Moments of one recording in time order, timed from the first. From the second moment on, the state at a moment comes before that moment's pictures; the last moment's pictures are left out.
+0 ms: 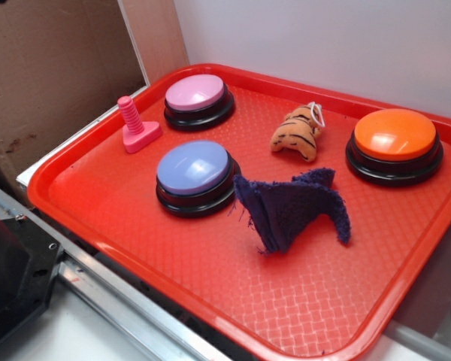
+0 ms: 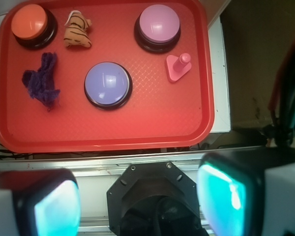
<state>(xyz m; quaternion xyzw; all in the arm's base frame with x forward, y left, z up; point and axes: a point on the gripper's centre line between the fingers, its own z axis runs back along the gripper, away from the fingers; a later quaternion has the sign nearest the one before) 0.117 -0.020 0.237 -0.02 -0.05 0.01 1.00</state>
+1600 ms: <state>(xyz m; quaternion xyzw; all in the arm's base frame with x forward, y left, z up) 0.142 -0.099 0.119 -0.01 0.07 -0.13 0.99</state>
